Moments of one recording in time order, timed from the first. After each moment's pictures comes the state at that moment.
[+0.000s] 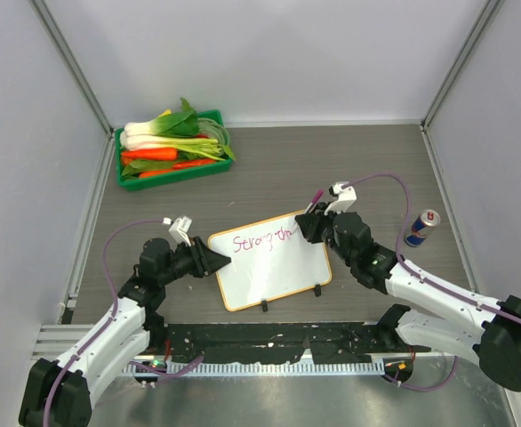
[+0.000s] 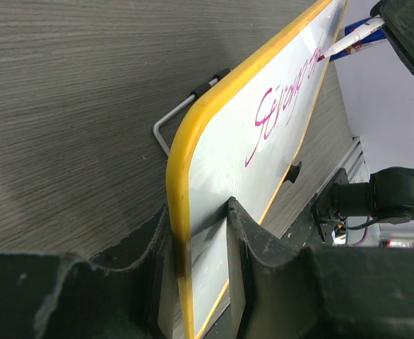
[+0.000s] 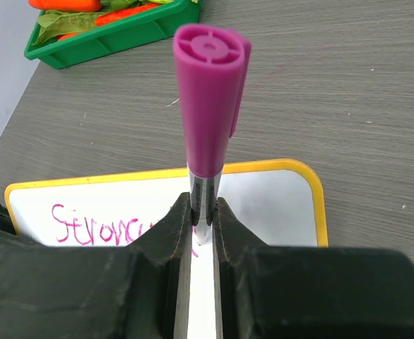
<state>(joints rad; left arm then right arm) -0.35 0.70 0.16 0.15 0.49 -0.69 0.76 1.00 0.54 0.18 0.27 0.52</state>
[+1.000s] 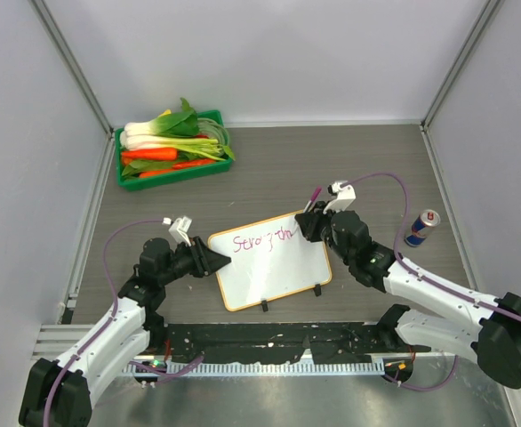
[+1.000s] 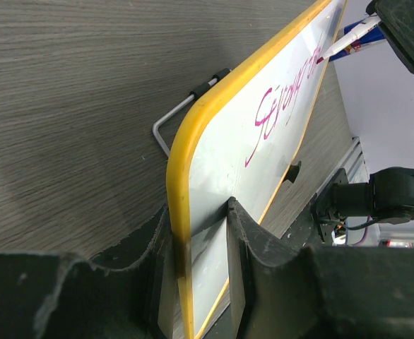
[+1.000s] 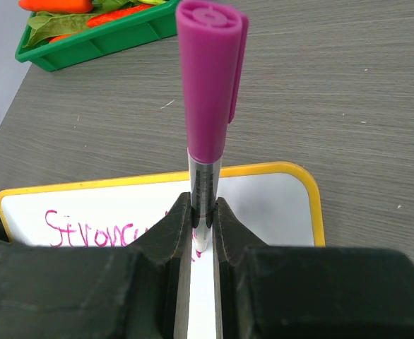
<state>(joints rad) -0.35 0.70 0.16 0.15 0.49 -0.69 0.76 1.02 0.55 0.18 0.28 0.52</state>
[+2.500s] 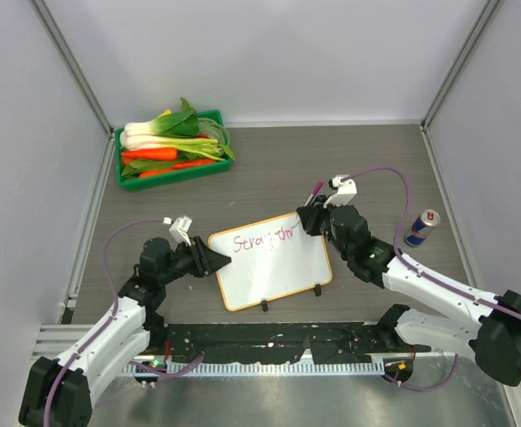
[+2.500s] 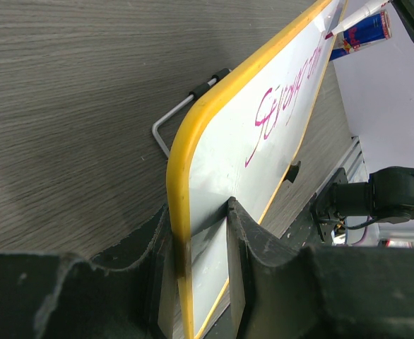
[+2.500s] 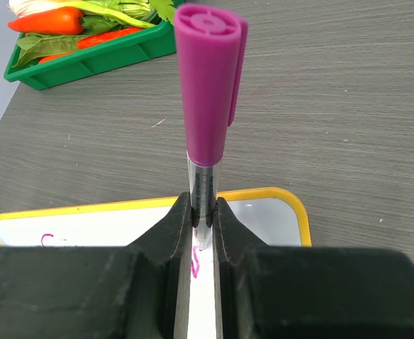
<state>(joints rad) -0.35 0.71 0.16 0.16 0.49 -0.69 0.75 1.04 0.60 0.16 0.33 0.50</state>
